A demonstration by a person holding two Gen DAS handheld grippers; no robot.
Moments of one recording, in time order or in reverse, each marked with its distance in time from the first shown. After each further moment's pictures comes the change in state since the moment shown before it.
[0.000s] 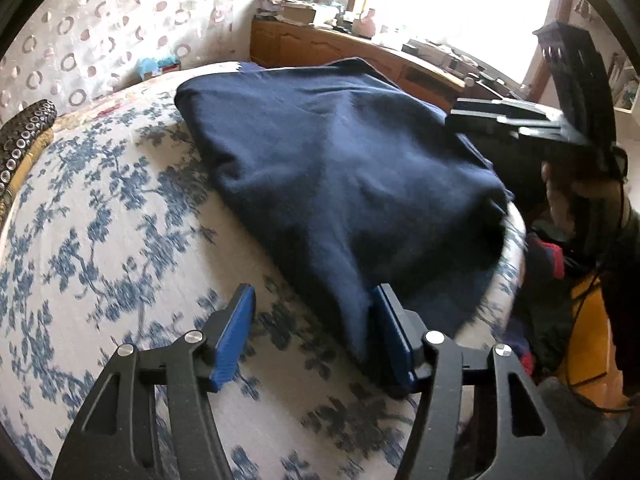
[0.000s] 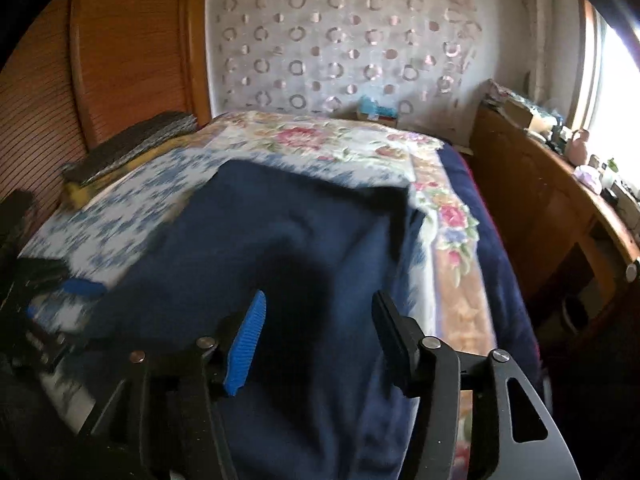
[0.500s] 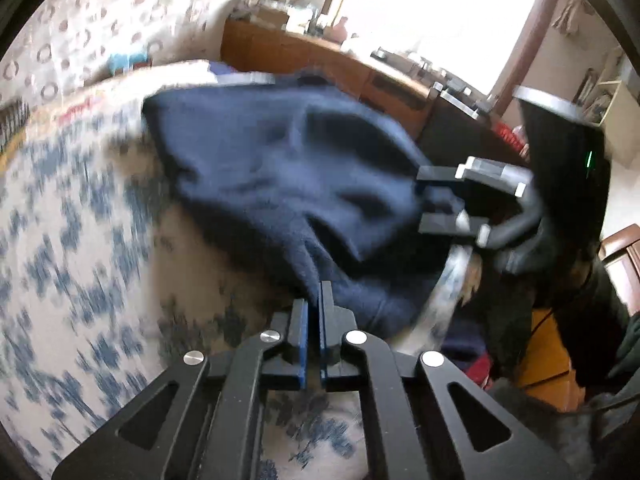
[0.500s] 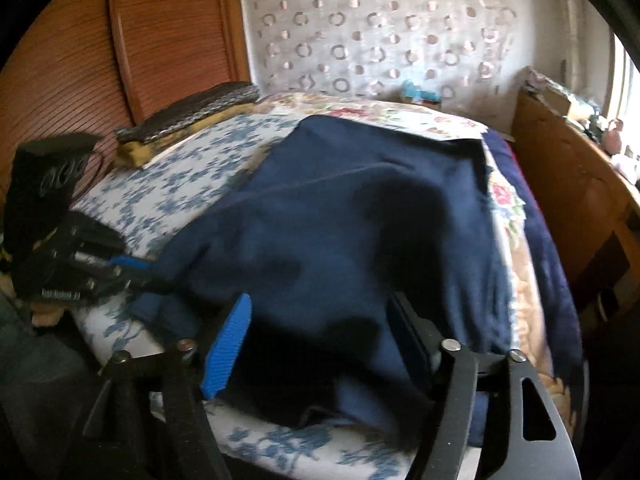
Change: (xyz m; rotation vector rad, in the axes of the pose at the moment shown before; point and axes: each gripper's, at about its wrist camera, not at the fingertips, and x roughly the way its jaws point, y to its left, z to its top) left arm -0.026 -0.011 0.017 -0.008 -0.039 -0.144; right arm -0.024 0.014 -0.025 -0.022 0.035 0.159
